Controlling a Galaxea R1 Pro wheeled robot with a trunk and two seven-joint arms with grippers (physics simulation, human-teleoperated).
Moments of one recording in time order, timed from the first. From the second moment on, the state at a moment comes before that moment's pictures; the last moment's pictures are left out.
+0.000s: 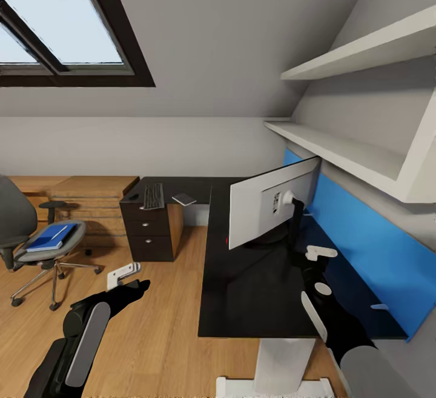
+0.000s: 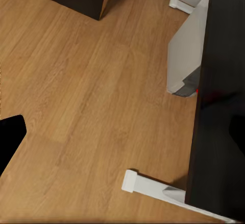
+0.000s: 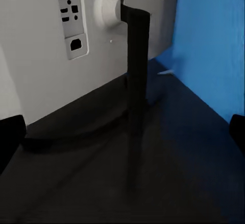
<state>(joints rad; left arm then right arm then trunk) -0.29 0.01 0.07 -1.53 0.52 0.83 0.38 -0.59 -0.06 0.07 -0.82 -0.14 -0.10 -0.26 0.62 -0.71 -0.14</state>
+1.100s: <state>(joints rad) -0.29 0.00 -0.02 -1.51 0.52 0.84 0.39 -0.47 -0.02 0.14 -1.09 -0.09 0.05 -0.40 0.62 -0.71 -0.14</state>
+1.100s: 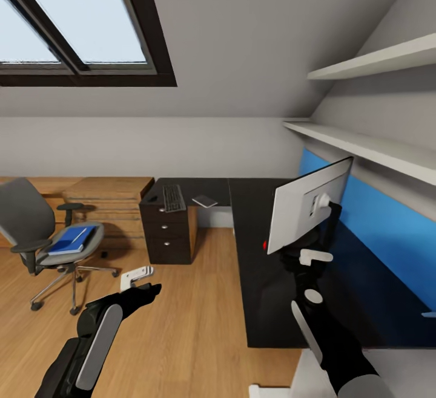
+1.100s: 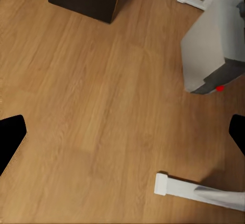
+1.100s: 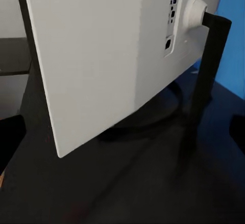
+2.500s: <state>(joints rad) -0.29 0.00 -0.04 -1.44 0.52 0.83 0.38 -0.45 -0.02 0.24 -1.09 -0.03 -0.02 -0.60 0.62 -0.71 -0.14</state>
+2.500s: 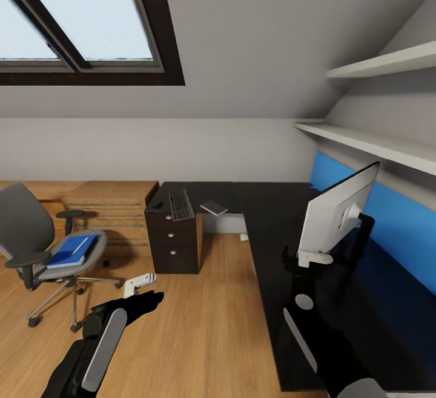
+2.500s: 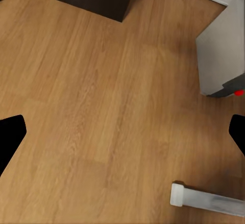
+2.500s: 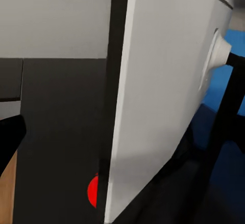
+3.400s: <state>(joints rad) -0.29 0.00 -0.08 -1.44 0.52 0.83 0.39 -0.45 -0.03 0.22 -1.08 -0.03 -0.02 -0.61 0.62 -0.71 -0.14</state>
